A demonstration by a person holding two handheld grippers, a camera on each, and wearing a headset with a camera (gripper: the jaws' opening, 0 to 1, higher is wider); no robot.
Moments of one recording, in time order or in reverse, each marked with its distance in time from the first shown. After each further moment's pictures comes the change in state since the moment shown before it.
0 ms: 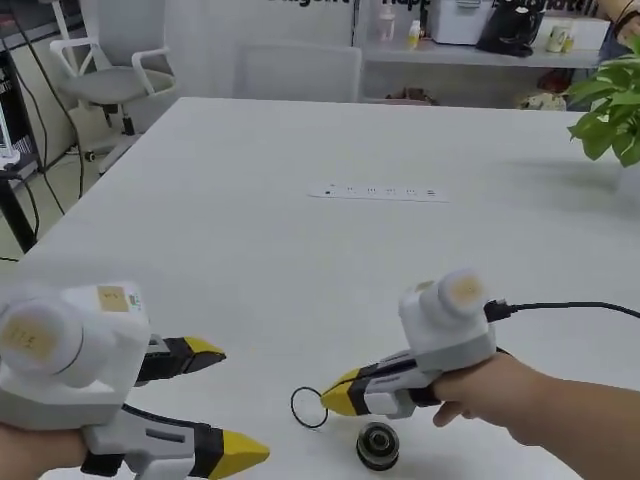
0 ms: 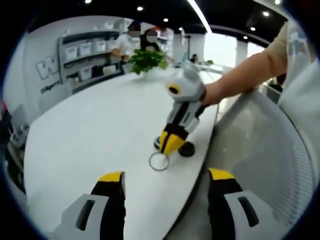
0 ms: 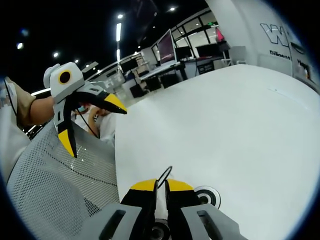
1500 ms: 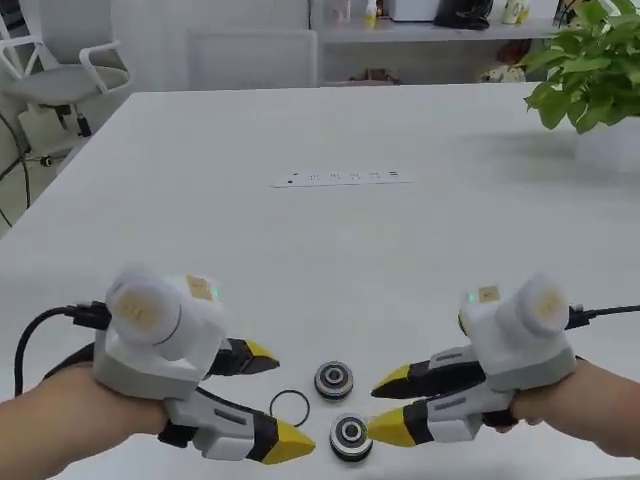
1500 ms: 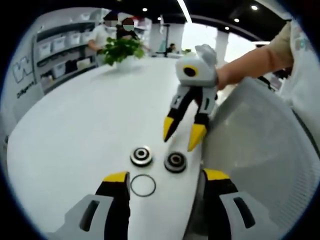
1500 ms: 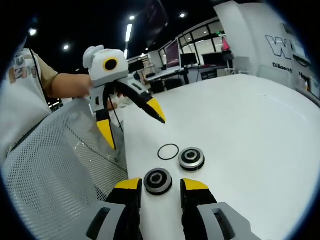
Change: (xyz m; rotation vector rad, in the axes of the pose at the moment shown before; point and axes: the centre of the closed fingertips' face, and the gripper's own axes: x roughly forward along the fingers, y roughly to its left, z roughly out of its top) left arm 0.084 -0.024 0.014 0.073 0.104 -0.209; right arm -0.066 0.005 -0.051 -0.100 -0.011 0.008
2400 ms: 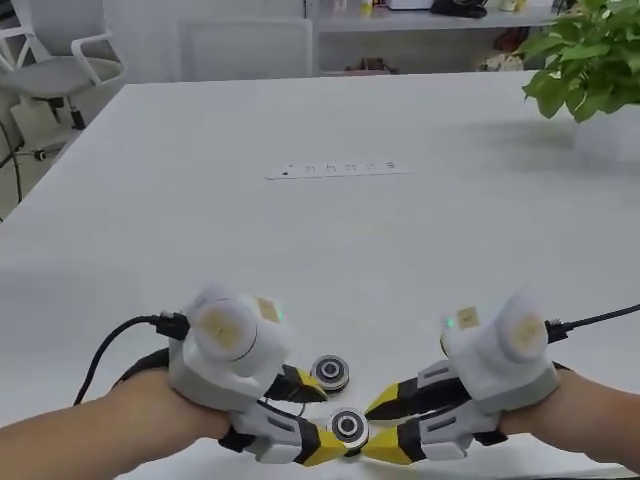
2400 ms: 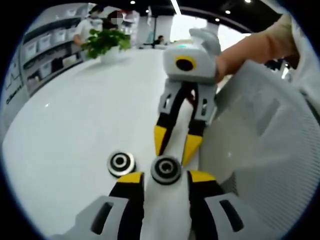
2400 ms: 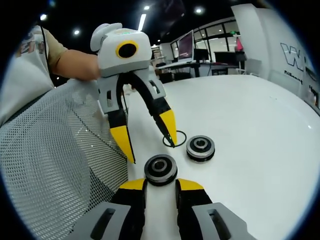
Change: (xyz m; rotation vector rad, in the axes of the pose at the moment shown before) left arm 0.051 -0.018 -0.006 0.054 0.066 -0.083; right arm 0.014 0.002 -0.020 -0.089 0.053 0.027
